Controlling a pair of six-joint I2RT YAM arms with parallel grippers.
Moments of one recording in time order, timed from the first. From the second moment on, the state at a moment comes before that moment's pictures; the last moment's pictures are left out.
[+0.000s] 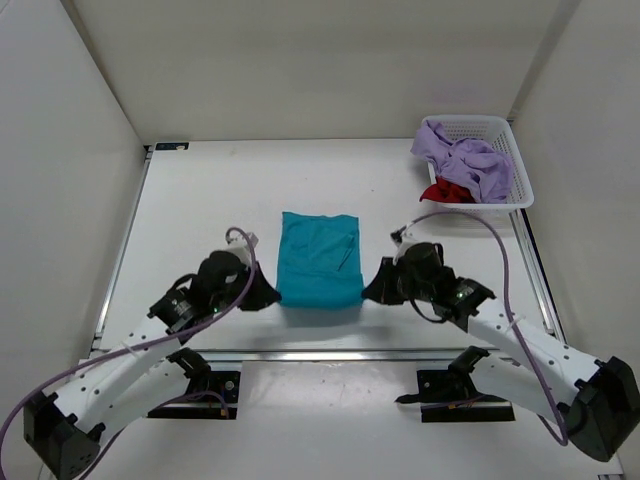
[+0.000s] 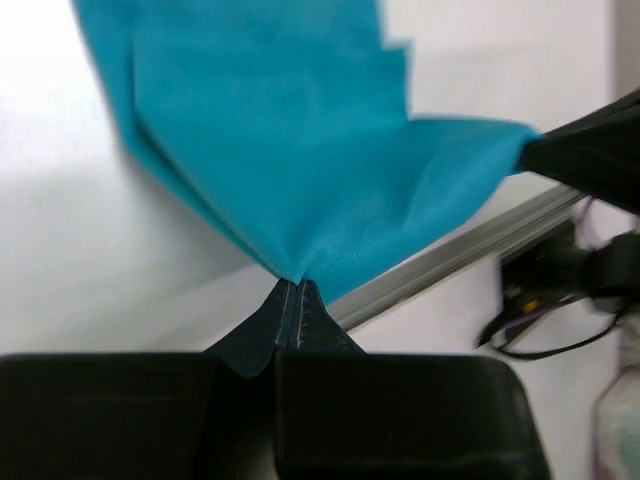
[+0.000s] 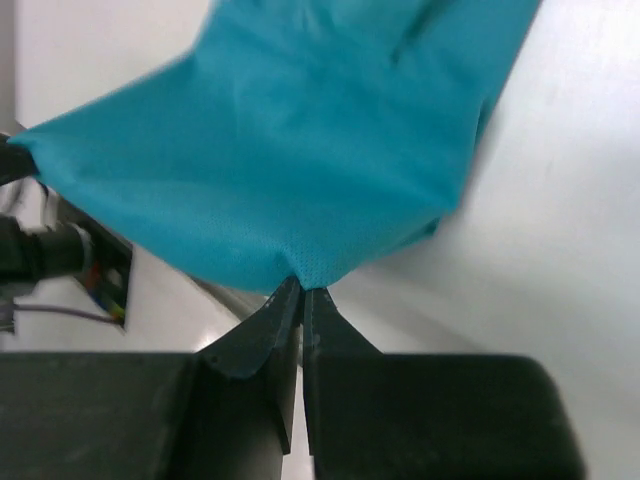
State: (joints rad) left arm -0.68 0.73 0.55 -0.49 0.09 -0.69; right arm 0.68 0.89 0.53 -0.30 -0.21 0.67
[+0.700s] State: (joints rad) left arm -0.22 1.84 1.21 -0.18 0.15 -0.62; right arm 0.28 2.14 1.79 -0.39 -0.49 0.39
